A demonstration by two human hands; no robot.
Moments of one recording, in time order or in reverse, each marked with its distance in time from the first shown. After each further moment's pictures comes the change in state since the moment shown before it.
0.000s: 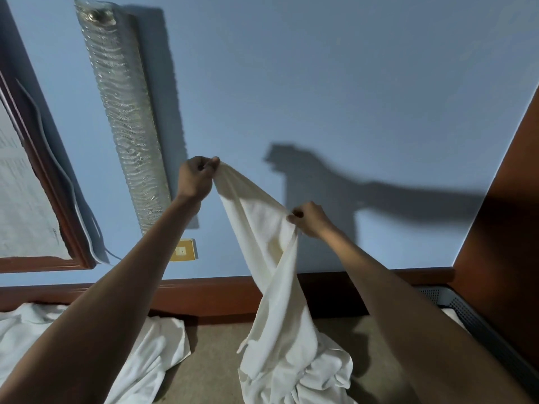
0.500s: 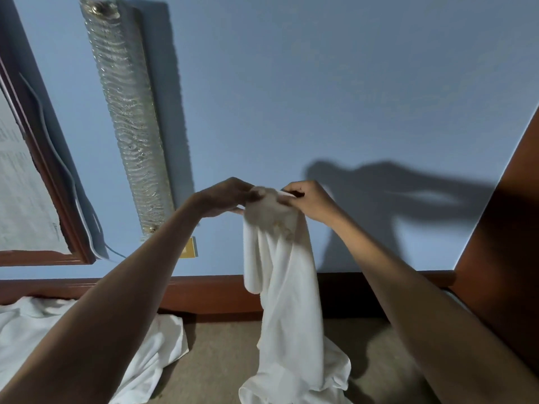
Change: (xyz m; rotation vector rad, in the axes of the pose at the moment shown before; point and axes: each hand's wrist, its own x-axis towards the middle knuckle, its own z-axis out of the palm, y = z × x) left_hand -0.026 0.013 0.016 0.100 -0.919 -0.145; right_hand 0.005 -0.033 -0.027 0.303 0.023 -0.247
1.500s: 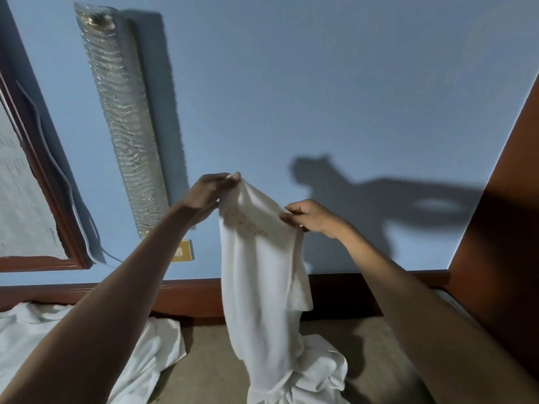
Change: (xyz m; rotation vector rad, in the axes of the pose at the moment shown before) left_hand -0.010 -0.012 -0.007 -0.373 0.293 0.143; right_hand -0.027 0.020 -0.010 0.082 -0.261 0.190
